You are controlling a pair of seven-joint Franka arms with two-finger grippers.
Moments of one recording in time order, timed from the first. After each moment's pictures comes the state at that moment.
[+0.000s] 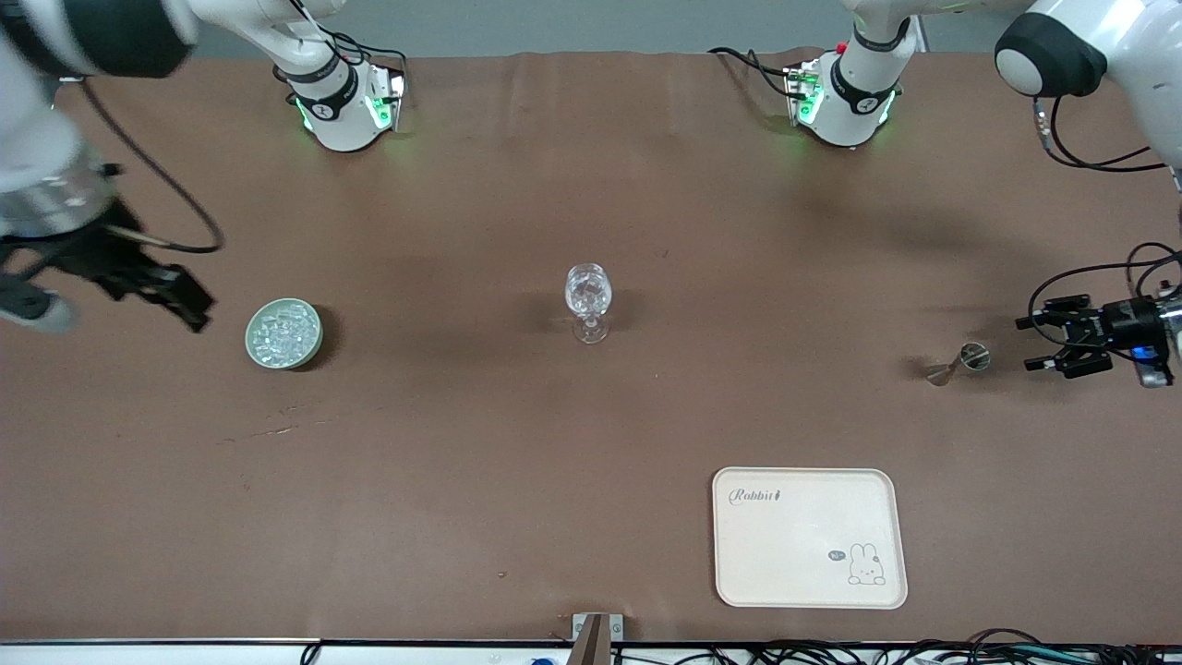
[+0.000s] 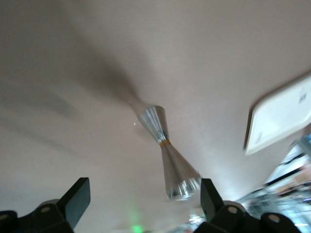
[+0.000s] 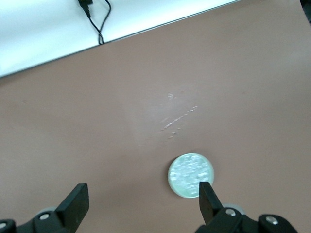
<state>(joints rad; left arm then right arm) 0.03 0.77 0.71 -1.58 -1.00 1.44 0.06 0.10 0.13 0.04 -1.38 -0.17 1.64 0.47</state>
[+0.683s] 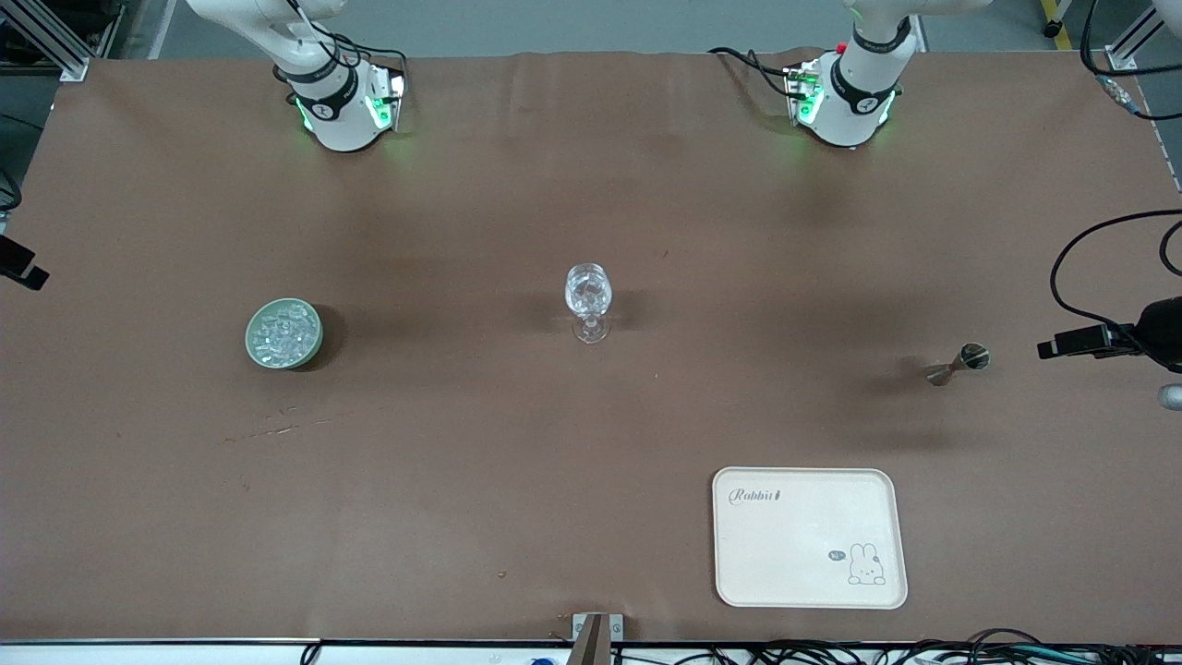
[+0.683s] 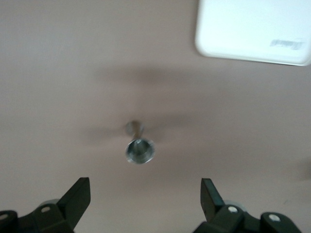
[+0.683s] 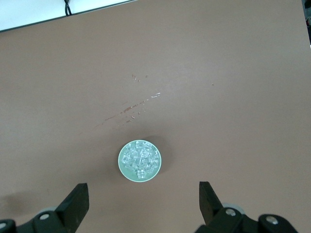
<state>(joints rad) -0.03 0.34 0.28 -1.52 -0.27 1.72 0.33 0.04 0.10 -0.20 -1.39 -0.02 1.54 0.09</state>
